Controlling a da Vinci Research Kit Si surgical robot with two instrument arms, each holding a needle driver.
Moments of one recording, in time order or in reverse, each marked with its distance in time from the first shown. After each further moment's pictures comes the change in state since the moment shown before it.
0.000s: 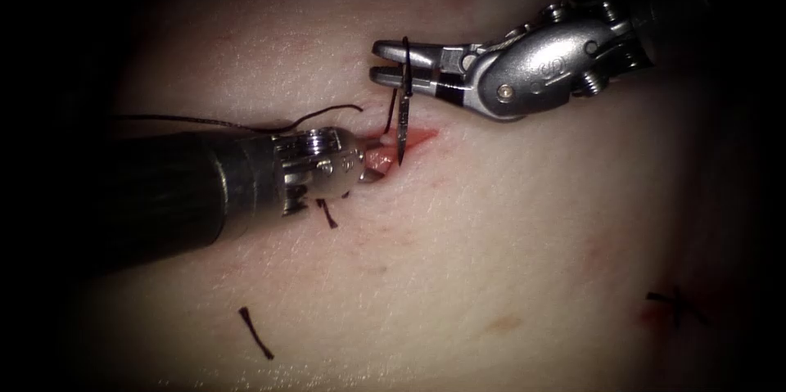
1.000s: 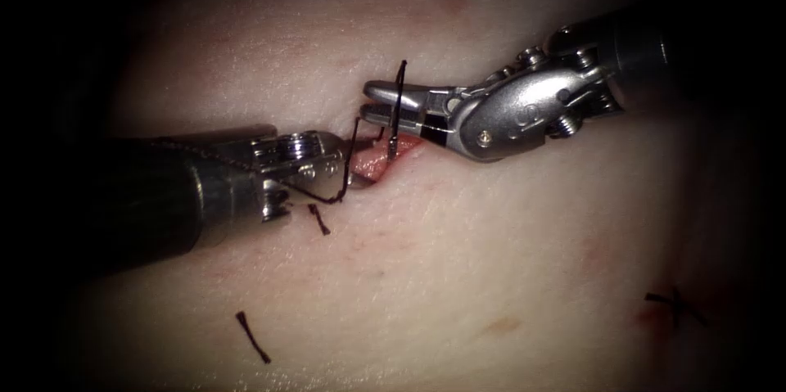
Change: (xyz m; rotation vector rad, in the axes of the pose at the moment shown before) right arm -0.002 -0.004 0.000 -0.060 -0.001 -0.008; left arm 0.000 0.001 -0.002 -0.069 0.096 -0.059
